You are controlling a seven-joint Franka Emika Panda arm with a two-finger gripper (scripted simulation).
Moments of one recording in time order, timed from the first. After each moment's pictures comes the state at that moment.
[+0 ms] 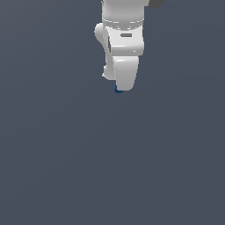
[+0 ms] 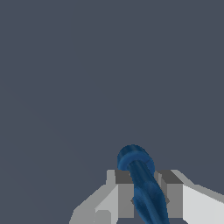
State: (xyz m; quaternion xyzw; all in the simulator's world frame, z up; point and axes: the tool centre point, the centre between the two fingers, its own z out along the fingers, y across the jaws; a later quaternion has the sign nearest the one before) arm -0.007 0.022 0.382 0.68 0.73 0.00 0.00
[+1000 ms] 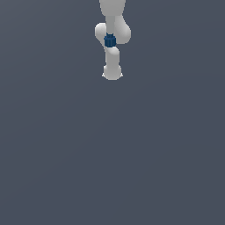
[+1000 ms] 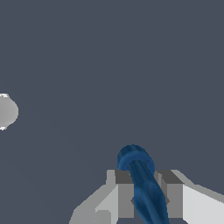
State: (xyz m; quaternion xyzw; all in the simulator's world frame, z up) arm -0.036 -0.007 0.516 0.68 0.73 0.00 0.00
